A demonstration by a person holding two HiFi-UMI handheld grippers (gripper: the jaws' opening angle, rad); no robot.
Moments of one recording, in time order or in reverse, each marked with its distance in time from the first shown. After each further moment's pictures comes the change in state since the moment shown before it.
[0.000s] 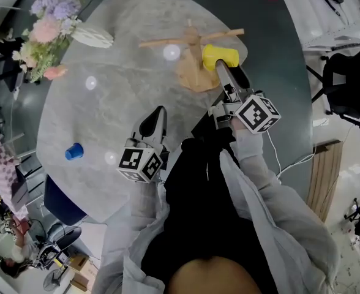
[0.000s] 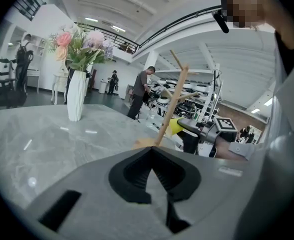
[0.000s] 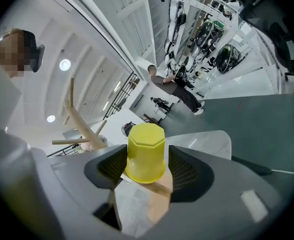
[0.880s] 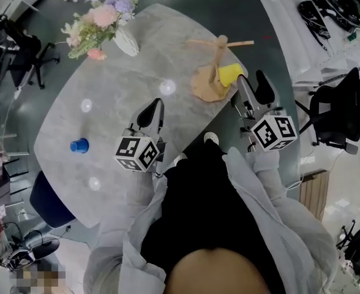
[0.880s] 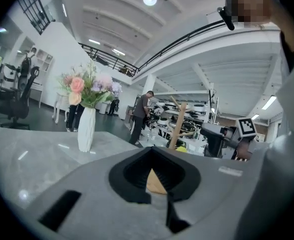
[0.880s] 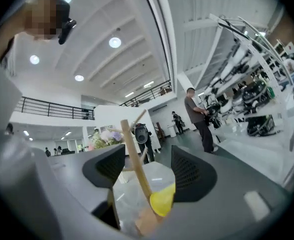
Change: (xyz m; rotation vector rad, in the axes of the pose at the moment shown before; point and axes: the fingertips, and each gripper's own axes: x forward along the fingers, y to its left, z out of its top) left arm -0.069 0.013 0.078 0.043 -0.245 -0.001; right arm -0.061 0.129 0.071 -0.589 -0.060 0.075
